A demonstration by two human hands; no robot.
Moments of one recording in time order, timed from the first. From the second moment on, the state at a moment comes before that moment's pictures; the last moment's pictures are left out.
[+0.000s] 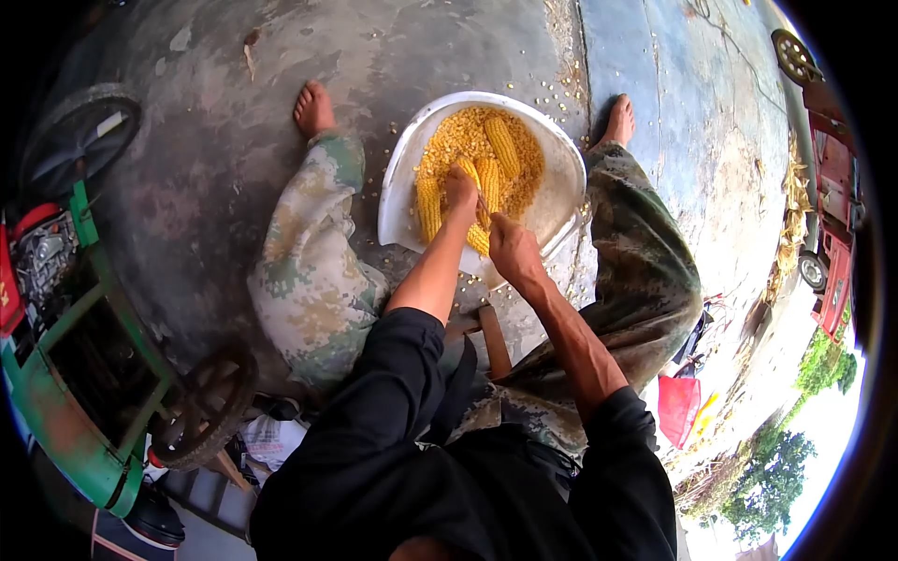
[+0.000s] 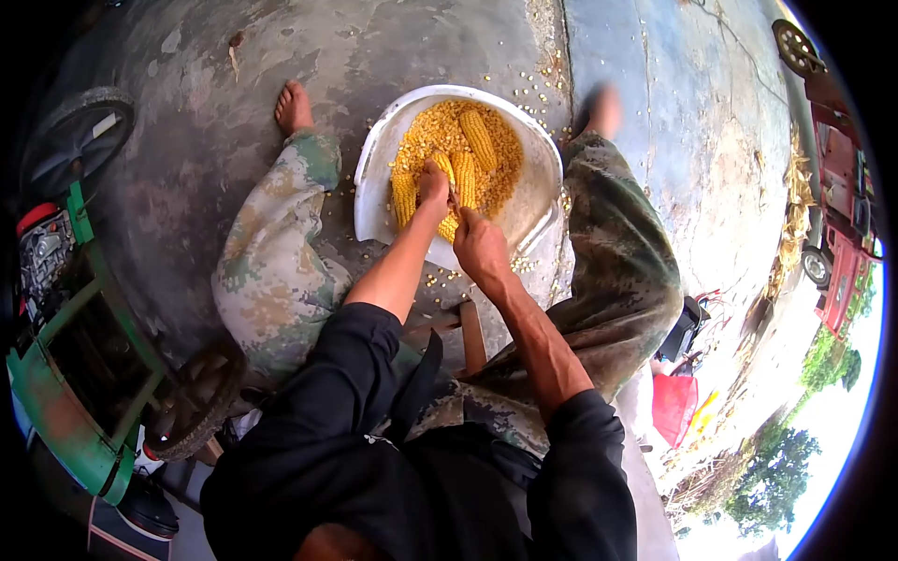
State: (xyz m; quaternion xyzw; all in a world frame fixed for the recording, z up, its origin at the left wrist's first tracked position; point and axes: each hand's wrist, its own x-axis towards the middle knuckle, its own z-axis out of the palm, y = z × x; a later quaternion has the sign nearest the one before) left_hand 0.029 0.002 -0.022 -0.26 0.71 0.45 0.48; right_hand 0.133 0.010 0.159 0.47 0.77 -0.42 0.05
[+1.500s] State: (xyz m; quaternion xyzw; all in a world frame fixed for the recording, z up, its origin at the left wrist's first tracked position) left_hand 0.028 -0.004 -0.013 -0.26 0.64 0.52 0.50; right_hand 0.129 0.002 0.156 0.51 0.74 -0.43 0.05
